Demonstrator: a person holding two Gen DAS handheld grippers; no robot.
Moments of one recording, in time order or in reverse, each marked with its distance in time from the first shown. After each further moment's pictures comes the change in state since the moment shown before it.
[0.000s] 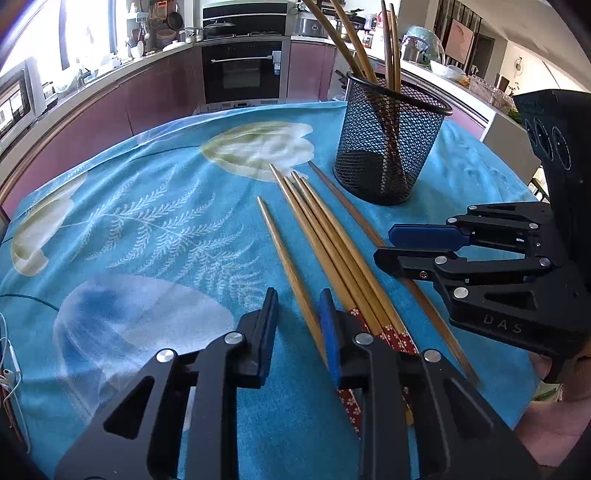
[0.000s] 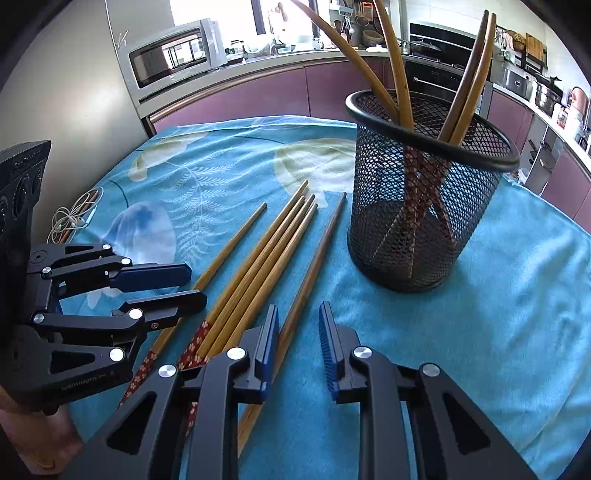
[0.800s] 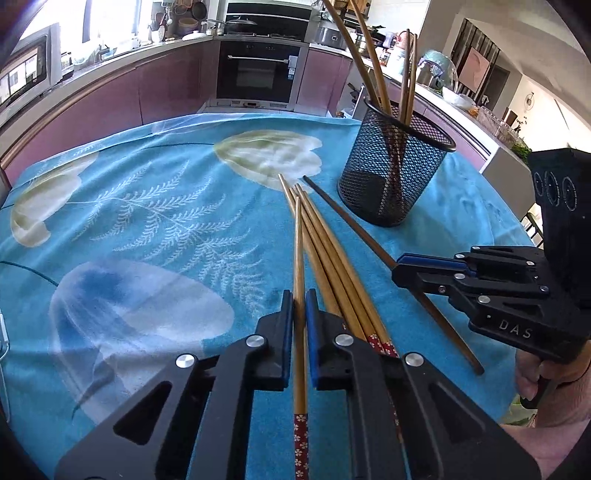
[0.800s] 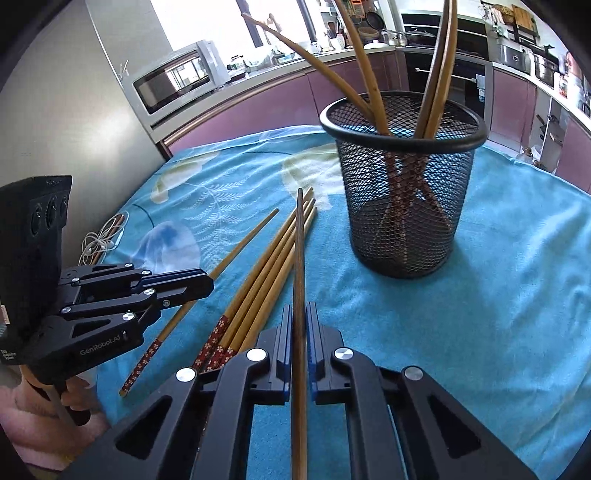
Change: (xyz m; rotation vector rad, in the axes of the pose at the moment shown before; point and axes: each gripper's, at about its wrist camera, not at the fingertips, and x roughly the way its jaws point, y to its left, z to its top) left arm -0.014 0.009 -0.001 -0.121 -0.026 -0.056; right arm -0.017 -0.014 -0.009 0.087 -0.015 0.137
